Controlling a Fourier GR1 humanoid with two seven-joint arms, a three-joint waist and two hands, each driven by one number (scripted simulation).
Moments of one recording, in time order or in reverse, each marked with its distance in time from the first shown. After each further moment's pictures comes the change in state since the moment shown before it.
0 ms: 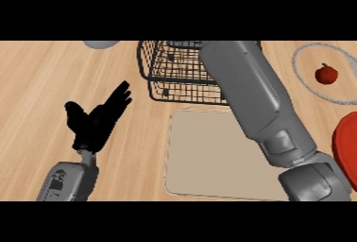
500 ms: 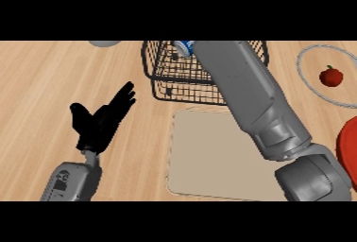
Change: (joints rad) left arm 0.000 -0.013 -0.020 -0.005 -0.010 -0.004 -0.002; right arm -0.089 0.012 -0.054 0.175 -0.149 -0.154 -0.316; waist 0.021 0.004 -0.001
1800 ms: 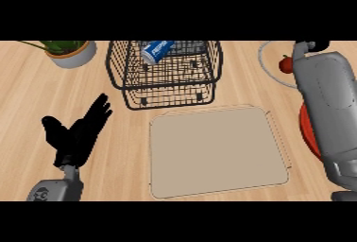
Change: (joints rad) left arm 0.128 0.035 0.087 -0.039 0.013 0.040 -0.004; right arm 0.444 -0.262 -0.001 -0.533 -0.148 0.296 0.125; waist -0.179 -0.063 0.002
